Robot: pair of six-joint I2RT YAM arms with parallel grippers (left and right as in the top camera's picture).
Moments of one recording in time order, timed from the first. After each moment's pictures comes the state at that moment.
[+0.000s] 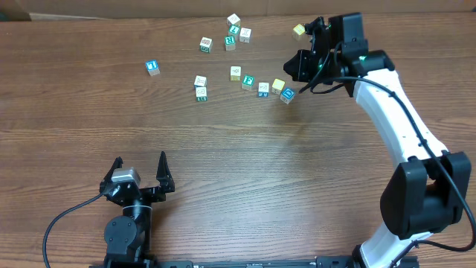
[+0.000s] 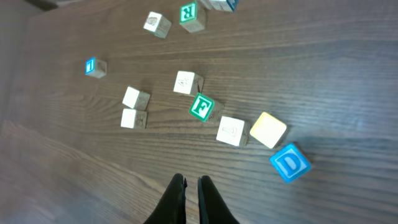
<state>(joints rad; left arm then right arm) -0.08 0.02 0.01 -0.06 -0.15 -0.18 0.18 1.86 1.55 -0.60 -0.44 0.29</state>
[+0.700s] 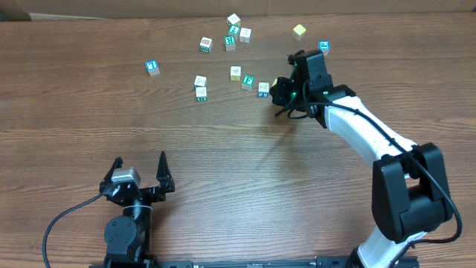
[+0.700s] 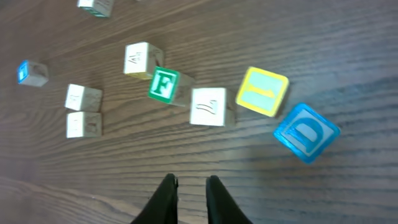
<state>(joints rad) -0.08 0.02 0.01 -0.06 -0.15 -0.18 0.31 1.86 1.25 -0.30 -0.21 0.53</state>
